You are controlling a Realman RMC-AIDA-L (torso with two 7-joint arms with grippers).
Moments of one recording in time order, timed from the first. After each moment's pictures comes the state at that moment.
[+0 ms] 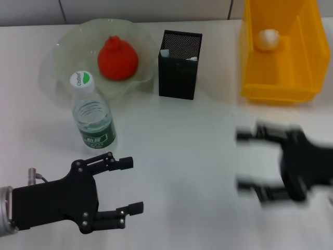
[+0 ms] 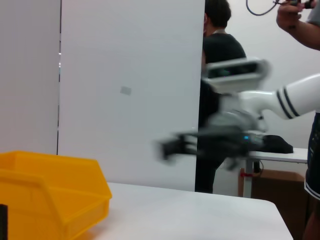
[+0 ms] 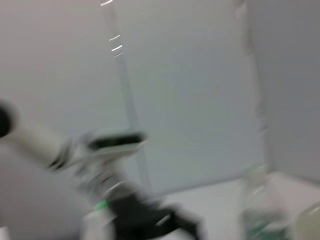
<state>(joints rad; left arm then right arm) -0.25 -2.04 1.04 0.50 1.64 1.77 -0.85 0.23 2.04 -1.12 -0.80 -1.54 -1.78 1.19</state>
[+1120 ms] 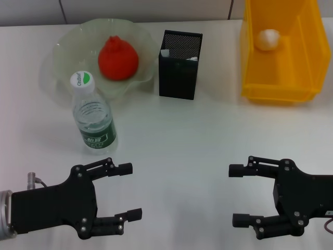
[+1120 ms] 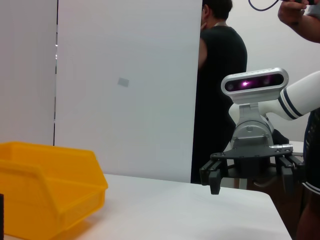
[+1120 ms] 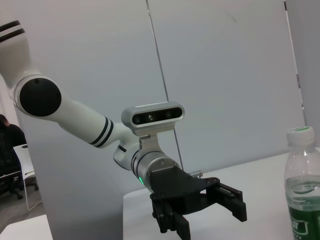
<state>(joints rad) -0.25 -2.04 1.04 0.50 1.66 1.78 -0.84 0.25 2.08 -1.02 -0.70 -1.72 -1.87 1.12</state>
